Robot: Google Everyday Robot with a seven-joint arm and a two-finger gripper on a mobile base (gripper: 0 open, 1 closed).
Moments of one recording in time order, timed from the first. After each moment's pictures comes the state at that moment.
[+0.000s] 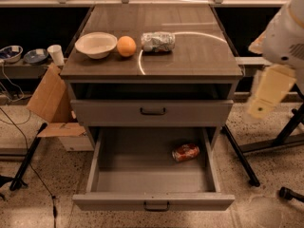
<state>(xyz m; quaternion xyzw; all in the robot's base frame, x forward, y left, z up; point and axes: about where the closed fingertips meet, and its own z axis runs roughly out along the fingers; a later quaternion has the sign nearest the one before) 0.451 -0.204 0.960 -0.57 0.80 0.00 0.16</state>
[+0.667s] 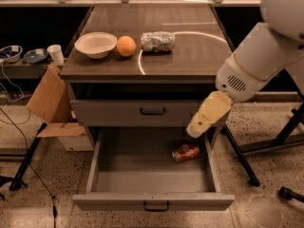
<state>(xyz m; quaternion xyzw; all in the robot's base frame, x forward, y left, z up) 0.462 -0.143 0.870 -0.43 0.88 0.12 0.13</state>
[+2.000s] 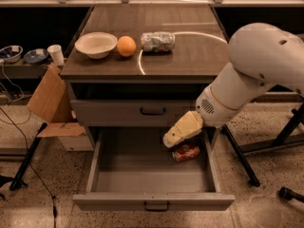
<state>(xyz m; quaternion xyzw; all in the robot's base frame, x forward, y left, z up) 0.455 -0.113 0.789 -0.27 0.95 0.17 0.07</state>
